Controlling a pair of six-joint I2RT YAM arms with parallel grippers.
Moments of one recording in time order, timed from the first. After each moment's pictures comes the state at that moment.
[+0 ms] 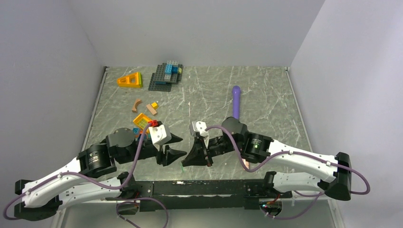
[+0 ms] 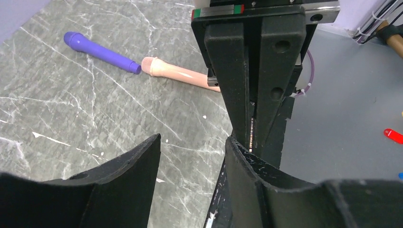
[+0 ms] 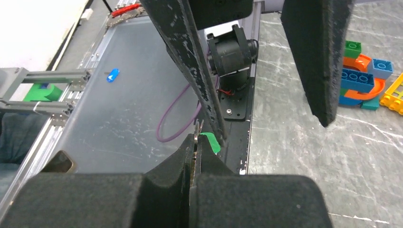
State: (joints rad) left arm -1.17 0.64 0.94 -0.48 0.07 -0.04; right arm 1.15 1.06 0.90 -0.02 -0.64 0.14
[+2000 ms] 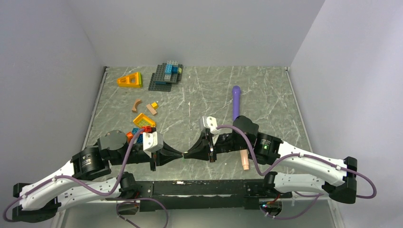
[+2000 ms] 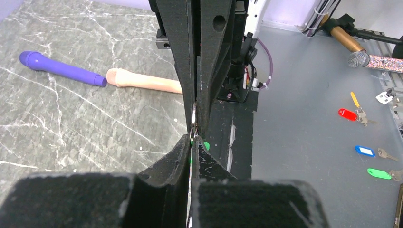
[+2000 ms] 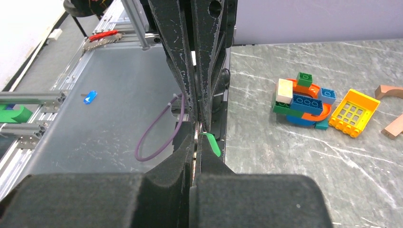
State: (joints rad) left arm -1.17 0.58 0.94 -0.50 0.23 -0.04; right arm 1.17 0.99 0.93 -0.01 -0.52 0.09
